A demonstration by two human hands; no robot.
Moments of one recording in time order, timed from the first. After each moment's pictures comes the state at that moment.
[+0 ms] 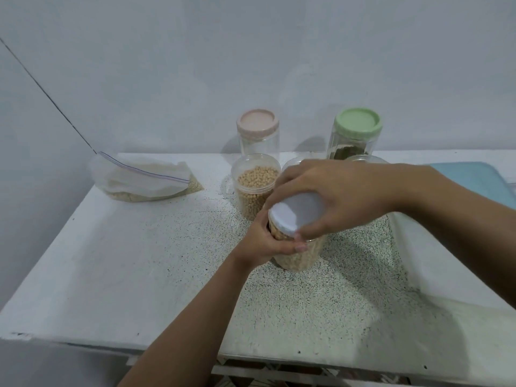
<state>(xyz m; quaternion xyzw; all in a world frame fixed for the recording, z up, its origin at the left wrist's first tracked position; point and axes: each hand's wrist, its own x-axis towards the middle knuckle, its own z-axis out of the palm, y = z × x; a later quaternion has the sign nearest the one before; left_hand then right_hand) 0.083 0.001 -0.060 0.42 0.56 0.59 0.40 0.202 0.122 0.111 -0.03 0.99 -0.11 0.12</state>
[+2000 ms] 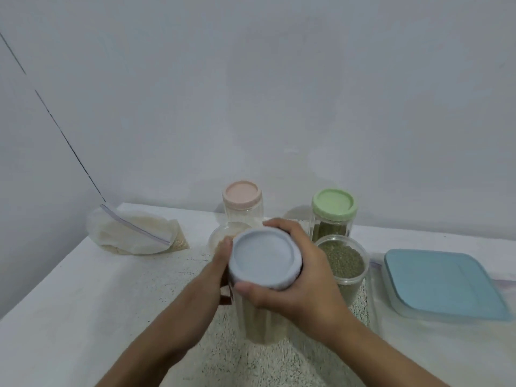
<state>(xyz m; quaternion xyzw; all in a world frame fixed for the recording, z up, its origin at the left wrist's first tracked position) 0.080 -0.006 0.038 0.27 0.70 0.55 0.37 0.229 0.122 0.062 0.09 0.76 -0.57 -0.29</state>
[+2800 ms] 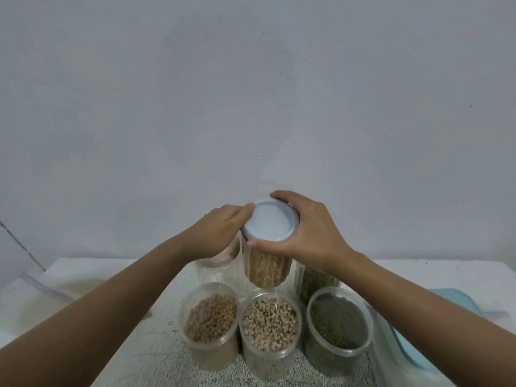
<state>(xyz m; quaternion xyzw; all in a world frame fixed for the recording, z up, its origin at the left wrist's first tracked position) -0.045 0.144 0.119 0.53 0.75 0.33 0.21 0.124 0.264 0.111 0.19 0.89 -0.29 -0.29</state>
